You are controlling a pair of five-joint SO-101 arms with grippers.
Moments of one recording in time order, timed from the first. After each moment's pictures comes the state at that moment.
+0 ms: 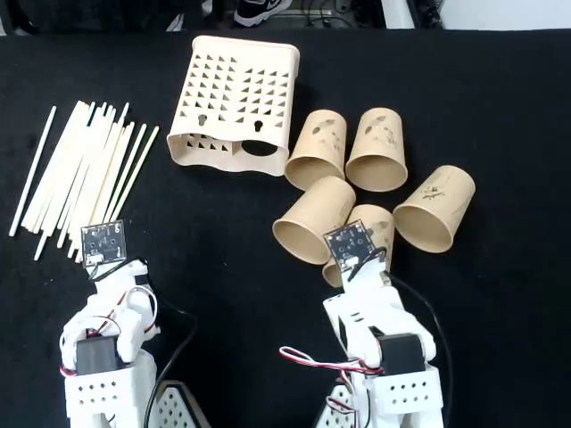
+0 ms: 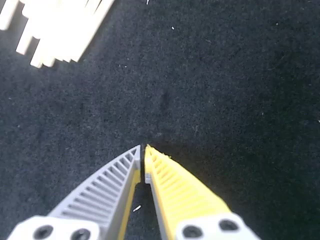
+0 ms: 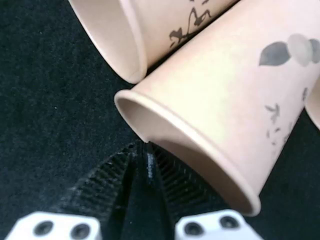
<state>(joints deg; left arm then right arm) -14.1 -103.9 96.3 72.8 1.3 -7.0 -103.2 96.7 74.2 16.7</state>
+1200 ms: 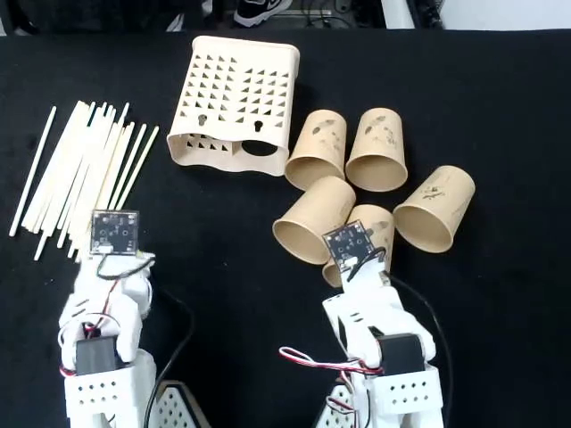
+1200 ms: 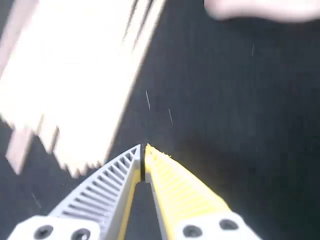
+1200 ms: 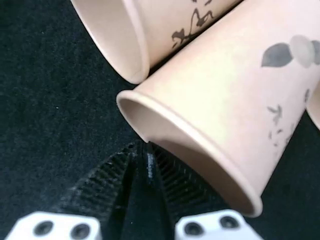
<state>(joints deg) -14.5 -103.9 96.3 53.1 -14.0 -7.4 -103.2 96.7 74.2 16.8</state>
